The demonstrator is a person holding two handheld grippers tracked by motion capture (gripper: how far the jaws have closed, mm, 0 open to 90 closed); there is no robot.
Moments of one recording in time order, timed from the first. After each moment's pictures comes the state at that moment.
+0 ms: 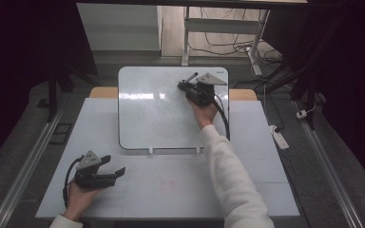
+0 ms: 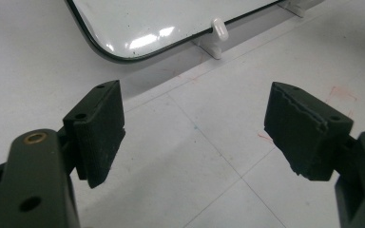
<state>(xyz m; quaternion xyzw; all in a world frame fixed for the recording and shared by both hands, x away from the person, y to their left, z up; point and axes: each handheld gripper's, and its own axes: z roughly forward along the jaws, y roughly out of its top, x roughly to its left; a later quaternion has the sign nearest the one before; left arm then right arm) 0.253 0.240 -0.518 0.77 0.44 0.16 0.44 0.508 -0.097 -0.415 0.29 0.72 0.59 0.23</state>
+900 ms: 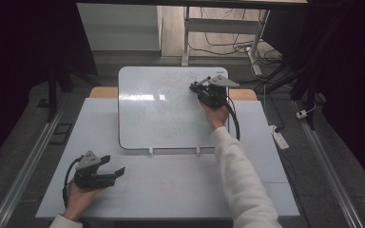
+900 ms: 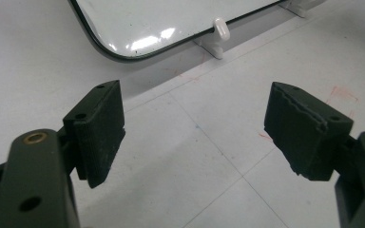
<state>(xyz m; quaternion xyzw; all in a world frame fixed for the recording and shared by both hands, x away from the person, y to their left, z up) 0.252 0.241 -0.518 0.77 0.44 0.16 0.44 0.508 -0.141 -0.411 0.30 0.72 0.57 0.26</state>
